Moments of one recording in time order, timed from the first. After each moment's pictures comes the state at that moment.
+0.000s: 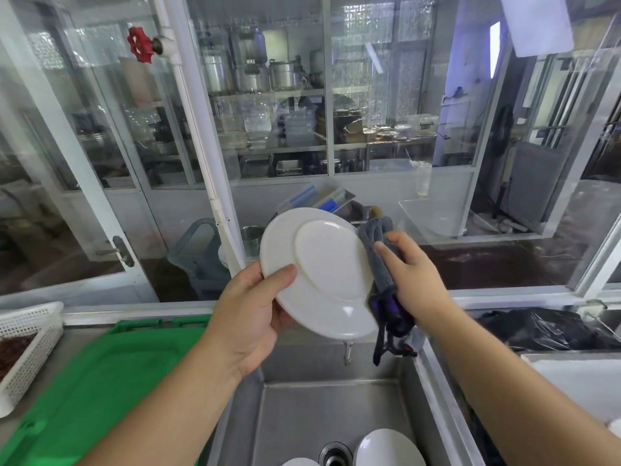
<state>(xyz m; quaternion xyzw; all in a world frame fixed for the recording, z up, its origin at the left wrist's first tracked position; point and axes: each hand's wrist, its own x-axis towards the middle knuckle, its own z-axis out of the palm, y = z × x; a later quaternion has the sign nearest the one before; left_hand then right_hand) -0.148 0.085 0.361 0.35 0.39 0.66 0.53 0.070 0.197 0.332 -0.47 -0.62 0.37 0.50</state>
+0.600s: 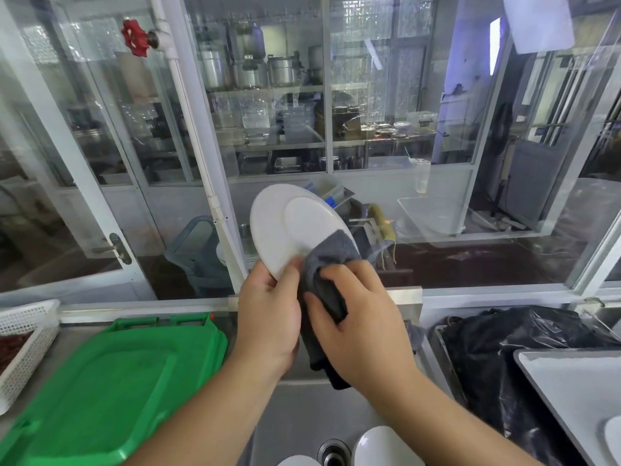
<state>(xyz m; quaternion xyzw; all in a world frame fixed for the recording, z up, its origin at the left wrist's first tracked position) -0.110 0.099 0.350 0.34 0.44 0.74 0.38 0.008 0.102 0.329 -0.42 -0.74 0.11 0.51</state>
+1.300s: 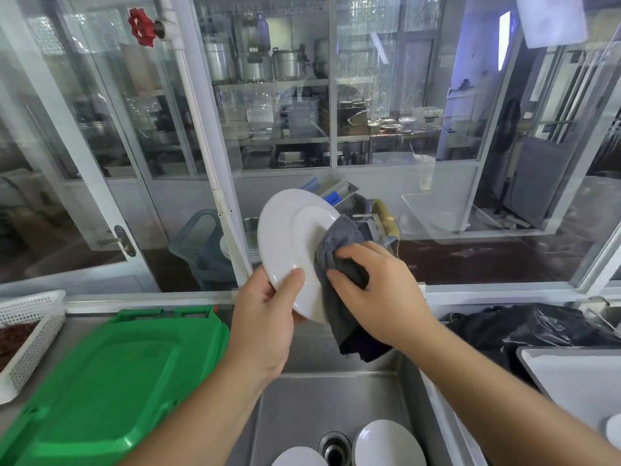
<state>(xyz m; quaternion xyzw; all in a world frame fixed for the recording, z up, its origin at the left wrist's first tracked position) -0.130 0.086 0.330 0.38 0.44 0.71 0.40 0.031 0.146 0.338 -0.42 -0.78 0.16 0.44</state>
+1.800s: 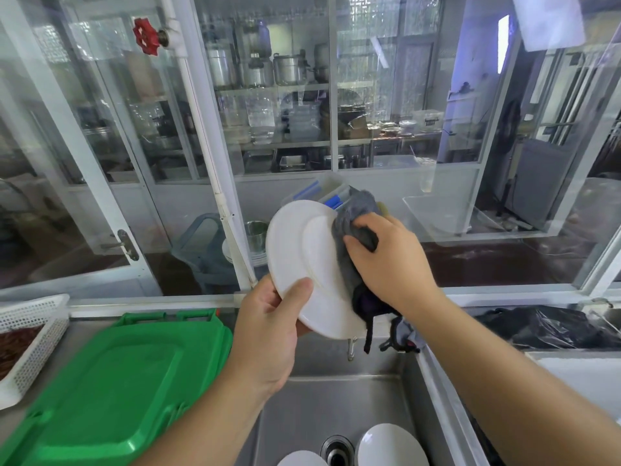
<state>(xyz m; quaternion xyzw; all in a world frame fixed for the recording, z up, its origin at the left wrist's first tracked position) -0.124 0.071 0.337 0.39 0.41 0.69 0.45 0.031 0.180 0.365 -0.49 -0.74 0.14 0.44</state>
